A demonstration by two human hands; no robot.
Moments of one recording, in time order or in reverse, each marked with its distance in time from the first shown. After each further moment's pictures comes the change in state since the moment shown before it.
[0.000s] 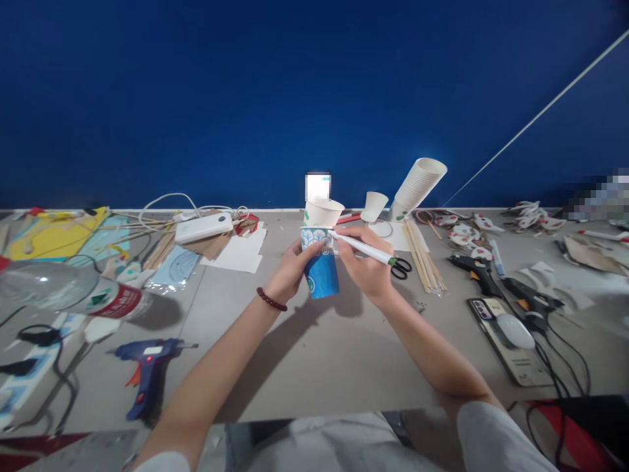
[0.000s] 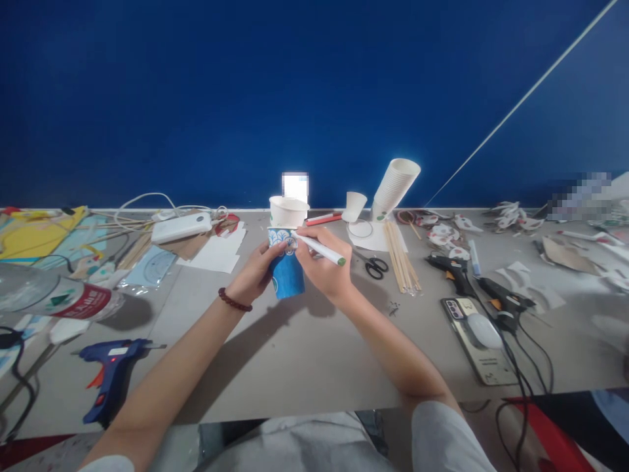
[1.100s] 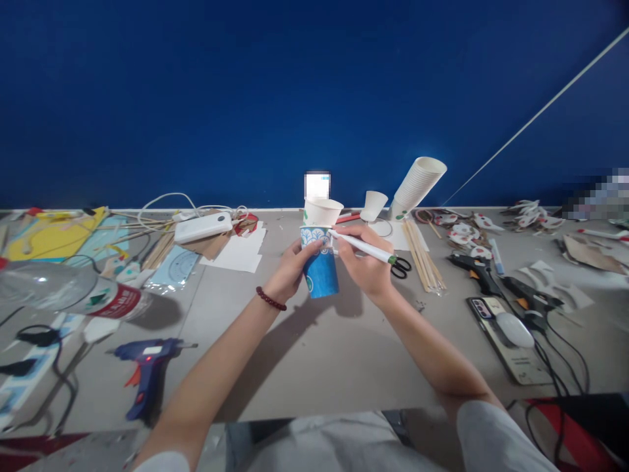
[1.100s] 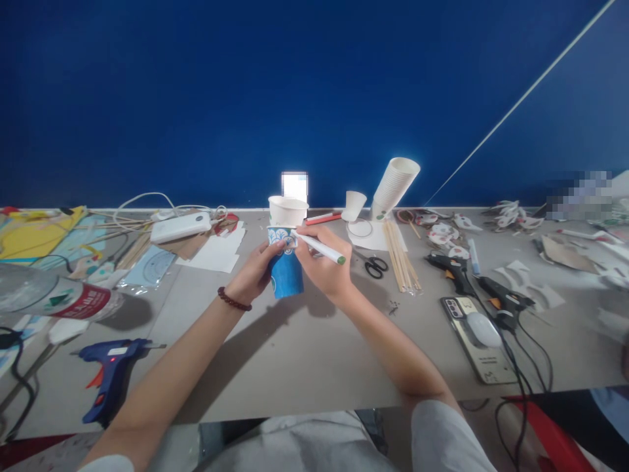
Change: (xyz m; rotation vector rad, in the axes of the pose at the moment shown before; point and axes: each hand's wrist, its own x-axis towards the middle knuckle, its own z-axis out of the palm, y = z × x) left_hand 0.002 -0.001 -0.001 -0.018 -0.008 -0.014; right_hand 0.000 0.000 0.000 0.016 0.011 0.020
